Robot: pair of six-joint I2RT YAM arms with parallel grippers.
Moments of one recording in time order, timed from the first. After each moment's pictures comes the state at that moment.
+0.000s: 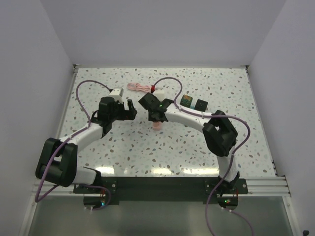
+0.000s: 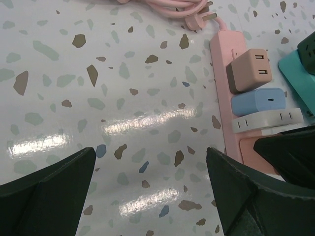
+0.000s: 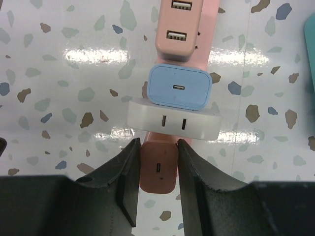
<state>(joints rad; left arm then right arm) -0.27 1.37 0.66 0.20 0.11 -0.27 0.87 2.01 1.58 -0.65 0.47 0.76</state>
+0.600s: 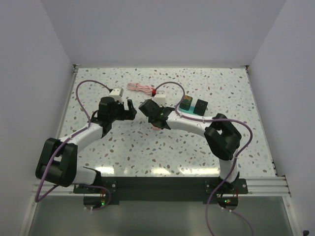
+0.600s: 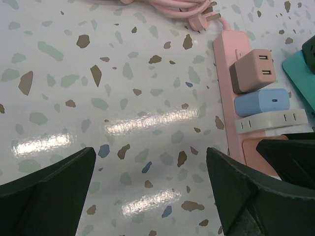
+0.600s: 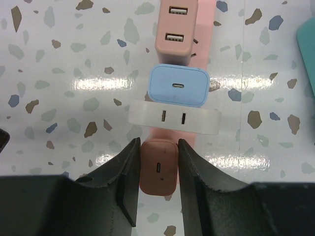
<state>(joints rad) -0.27 1.37 0.66 0.20 0.10 -0.26 0.92 1.97 1.41 -0.45 0.57 0.78</state>
